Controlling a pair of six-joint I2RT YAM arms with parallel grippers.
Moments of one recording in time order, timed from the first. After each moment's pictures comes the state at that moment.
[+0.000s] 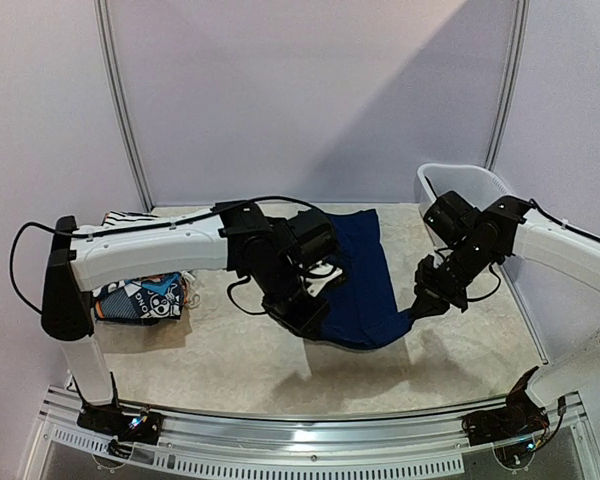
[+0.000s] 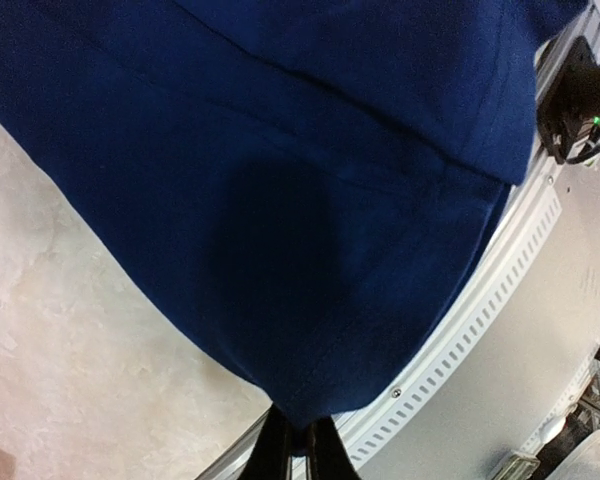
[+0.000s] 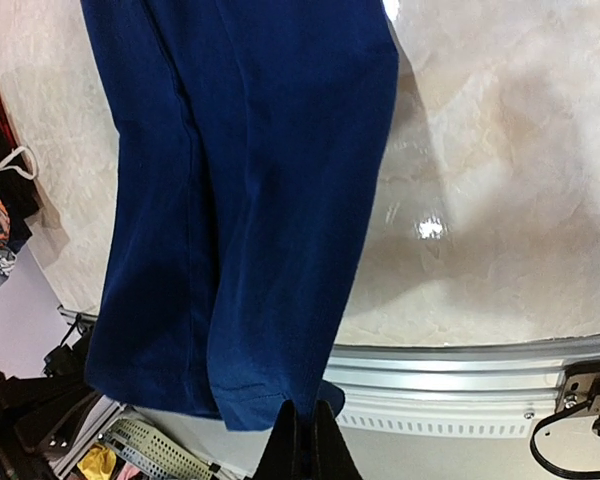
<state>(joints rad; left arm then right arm) -1.13 1.87 1.68 -1.05 0.19 -0.39 0.66 1.36 1.17 -1.09 -0.34 1.02</state>
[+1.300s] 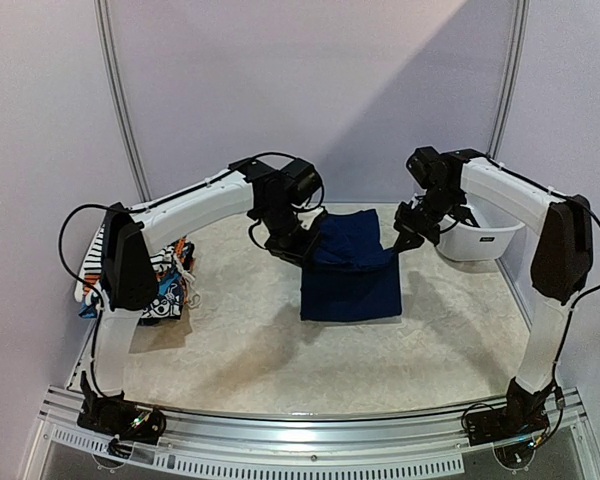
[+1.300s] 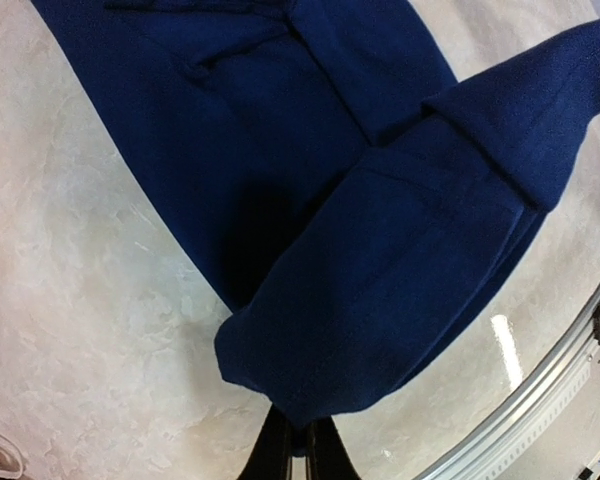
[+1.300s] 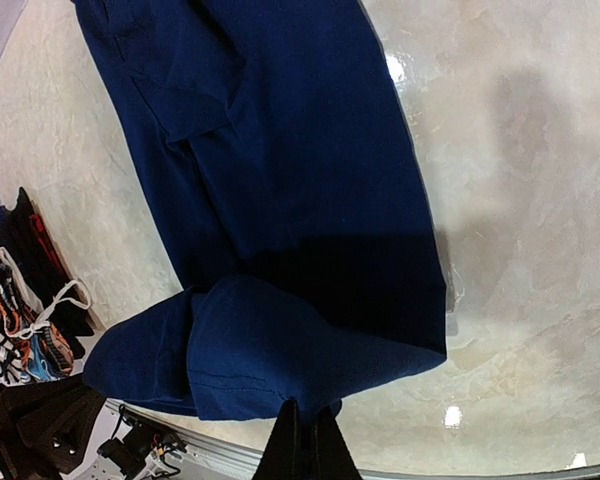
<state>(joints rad) -0.81 2.23 2.17 -1.16 0.15 -0.30 0.41 1.92 1.77 -1.14 -0.32 0.80</state>
